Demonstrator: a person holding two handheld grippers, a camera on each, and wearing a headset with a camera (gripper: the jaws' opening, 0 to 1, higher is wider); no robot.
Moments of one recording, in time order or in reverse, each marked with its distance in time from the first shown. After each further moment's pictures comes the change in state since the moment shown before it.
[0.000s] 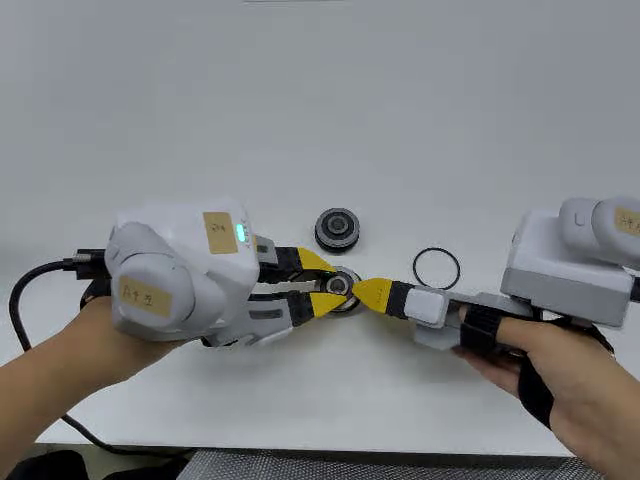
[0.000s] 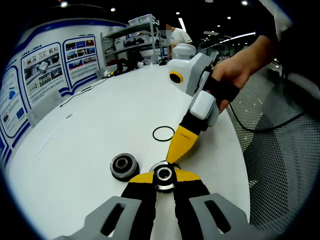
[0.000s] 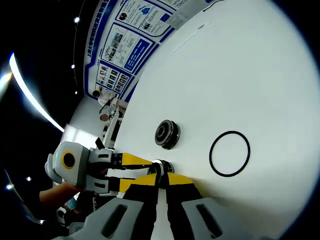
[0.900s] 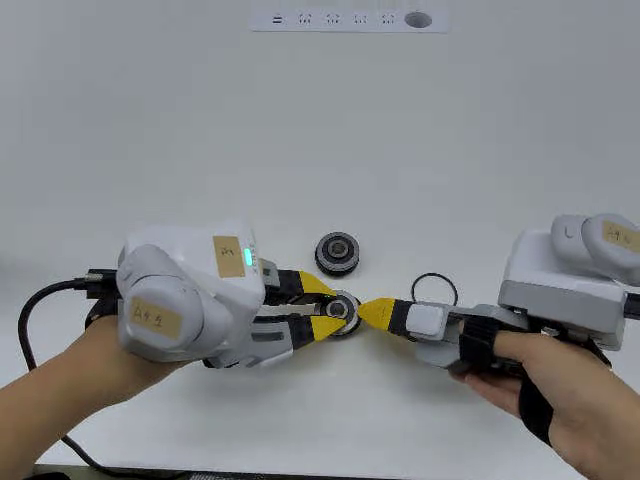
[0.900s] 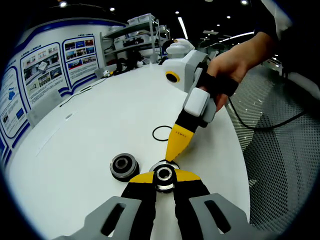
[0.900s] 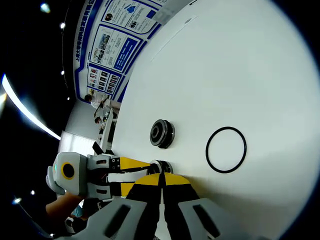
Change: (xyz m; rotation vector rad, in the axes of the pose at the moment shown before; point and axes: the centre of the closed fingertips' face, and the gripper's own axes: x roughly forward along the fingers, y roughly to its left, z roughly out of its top) left arm 0.000 -0.001 0.001 0.004 0.009 -0.001; right arm -0.002 -0.004 0.002 0.105 0.038 -0.049
